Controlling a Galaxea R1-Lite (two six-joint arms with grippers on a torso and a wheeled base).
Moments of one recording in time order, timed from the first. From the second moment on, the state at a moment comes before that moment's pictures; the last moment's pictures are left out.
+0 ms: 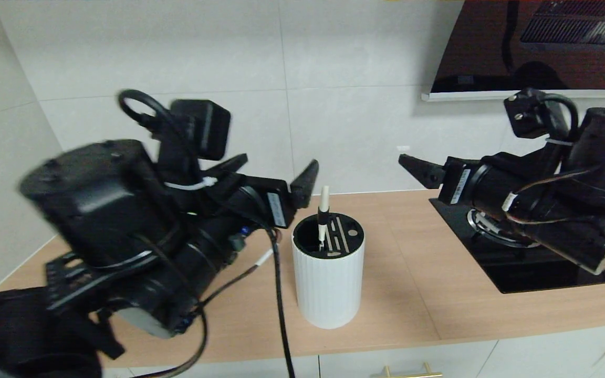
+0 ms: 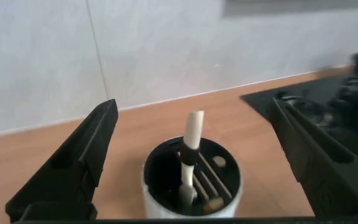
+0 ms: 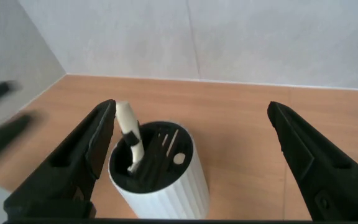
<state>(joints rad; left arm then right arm) -0.77 1.60 -0.74 -1.00 0.45 -0.02 0.59 1.56 -0.82 -0.80 -0.17 0.19</state>
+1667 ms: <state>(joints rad) 0.00 0.01 -0.05 -0.04 0.18 0.12 0.00 0.01 -0.20 -0.04 -0.11 -0.04</state>
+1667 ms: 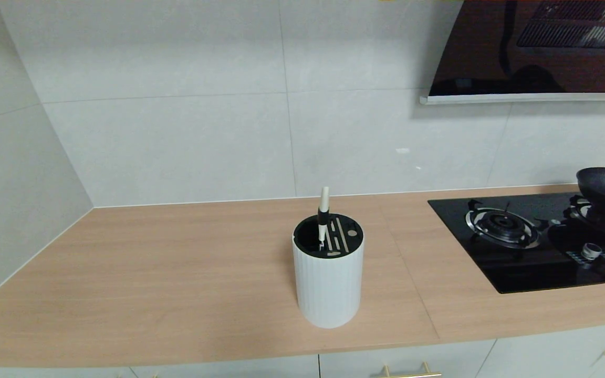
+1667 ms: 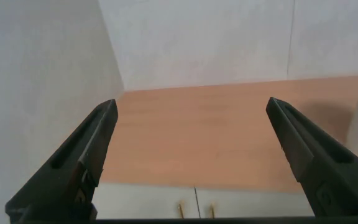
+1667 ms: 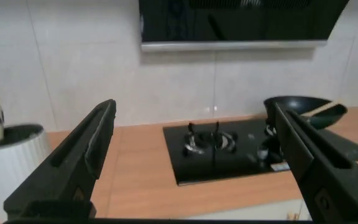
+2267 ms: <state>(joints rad) 0.00 0.00 0.00 -0.01 -0.02 -0.01 0.00 0.00 0.00 0.00 -0.02 -0.01</state>
